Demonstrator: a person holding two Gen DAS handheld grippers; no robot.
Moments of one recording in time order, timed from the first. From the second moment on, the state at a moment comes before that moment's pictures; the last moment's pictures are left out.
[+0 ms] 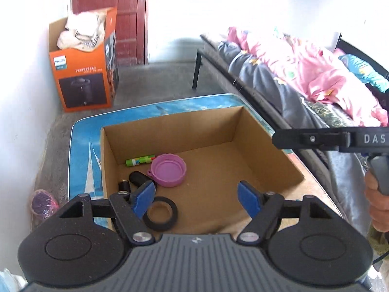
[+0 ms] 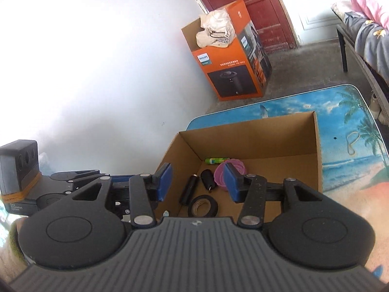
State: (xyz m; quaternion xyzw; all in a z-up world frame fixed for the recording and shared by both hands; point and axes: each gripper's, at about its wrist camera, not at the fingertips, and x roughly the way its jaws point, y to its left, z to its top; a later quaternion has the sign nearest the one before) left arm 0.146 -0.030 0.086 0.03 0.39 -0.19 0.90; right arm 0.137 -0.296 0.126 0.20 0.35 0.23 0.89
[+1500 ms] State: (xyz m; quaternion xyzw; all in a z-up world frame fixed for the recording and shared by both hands) left arm 0.077 -0.120 -0.026 0.12 0.34 -0.23 0.90; right arm 0.087 -0.266 0.022 0.18 0.39 0.20 0.88
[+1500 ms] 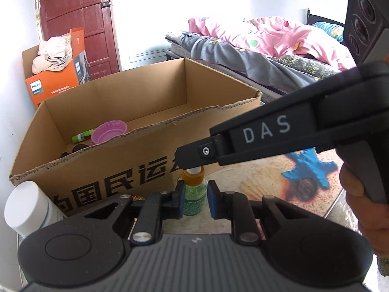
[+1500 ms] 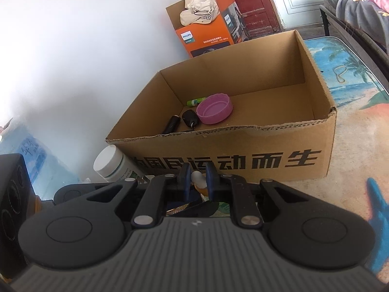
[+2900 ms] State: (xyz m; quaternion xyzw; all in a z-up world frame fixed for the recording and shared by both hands) left arm 0.092 -0.162 -0.083 0.18 0.36 -0.24 0.88; right arm 0.094 -0.278 0.010 0.15 0.42 0.18 0.88
